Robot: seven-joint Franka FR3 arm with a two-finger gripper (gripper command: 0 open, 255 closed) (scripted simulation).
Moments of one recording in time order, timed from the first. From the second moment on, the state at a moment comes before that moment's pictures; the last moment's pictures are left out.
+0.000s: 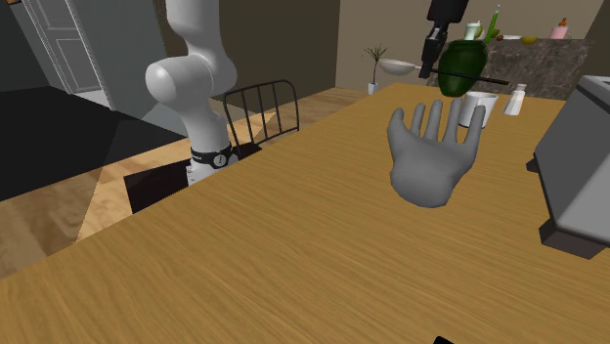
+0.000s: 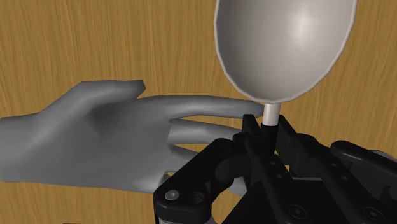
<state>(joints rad) 0.47 0.23 0.47 -1.58 -0.04 1.71 0.64</state>
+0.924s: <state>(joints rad) 0.63 0.48 0.49 -1.32 -0.14 1.69 0.80</state>
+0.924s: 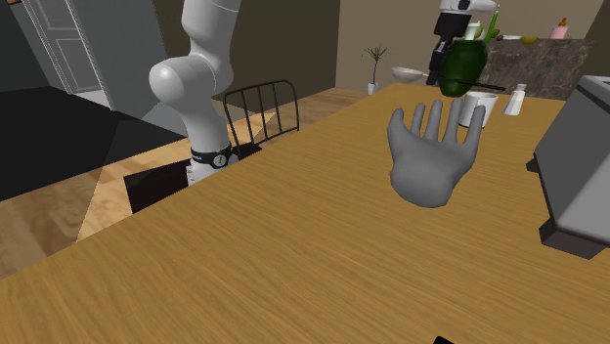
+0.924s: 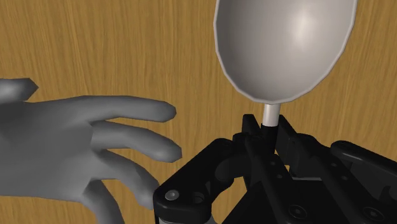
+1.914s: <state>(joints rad) 0.62 0.51 0.48 -1.49 -0.16 1.87 0.81</state>
